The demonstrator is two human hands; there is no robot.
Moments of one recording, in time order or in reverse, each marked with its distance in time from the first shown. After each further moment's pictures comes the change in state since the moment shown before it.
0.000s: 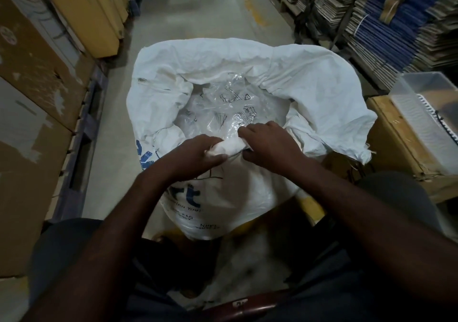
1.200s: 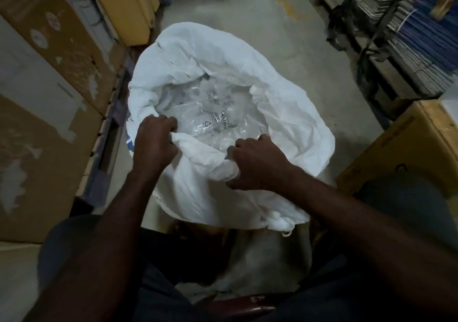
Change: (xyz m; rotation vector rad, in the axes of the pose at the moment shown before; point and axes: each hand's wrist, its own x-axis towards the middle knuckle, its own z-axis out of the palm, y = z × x) left_hand -0.044 -0.125 -0.035 0.385 0.636 -0.110; right_hand 0.023 -0.089 0.013 -0.029 -0.184 -0.100
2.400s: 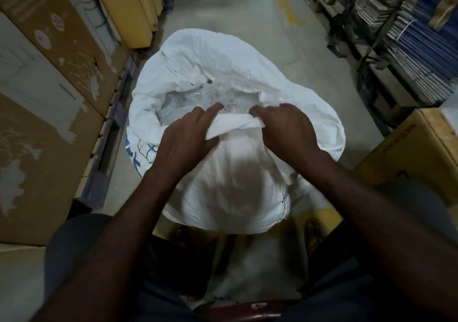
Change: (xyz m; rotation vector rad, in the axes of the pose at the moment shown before) left_hand 0.003 0.083 -0.027 0.052 -0.032 0.150; right_hand 0.012 0.051 -0.034 0.003 0.430 0.224
